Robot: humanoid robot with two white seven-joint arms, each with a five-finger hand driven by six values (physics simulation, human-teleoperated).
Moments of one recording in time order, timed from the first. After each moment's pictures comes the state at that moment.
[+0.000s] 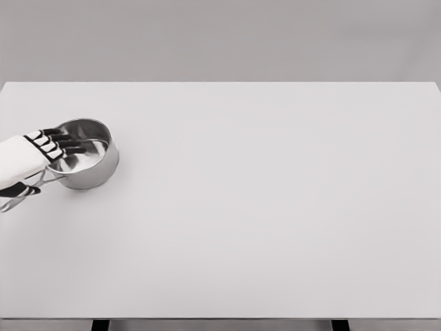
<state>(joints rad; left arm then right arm) 0.02 0.96 0.00 -1.69 -0.56 -0.61 -0.29 0.06 0.00 -0.08 0.05 -0.27 -0.07 0.21</state>
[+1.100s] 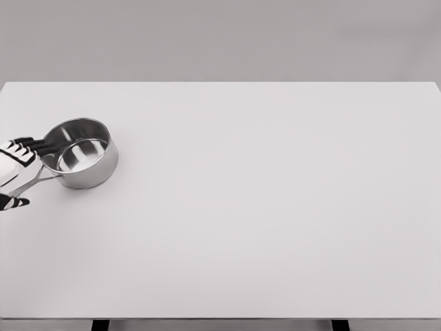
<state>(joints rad) 0.18 0.84 0.19 -1.63 -0.46 -0.61 -0.28 0.06 0.00 -0.08 0.05 -0.27 -0.07 0.21</state>
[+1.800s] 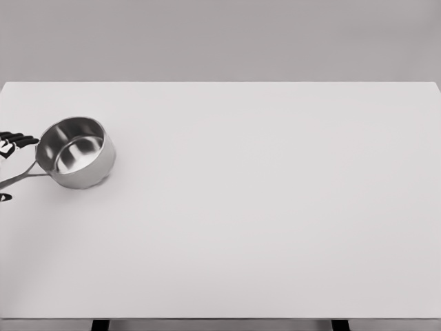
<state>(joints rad) 0.12 0.83 0.21 -1.52 -0.48 -0.61 -0.29 0.06 0.00 -0.08 0.05 -0.27 -0.07 0.21</state>
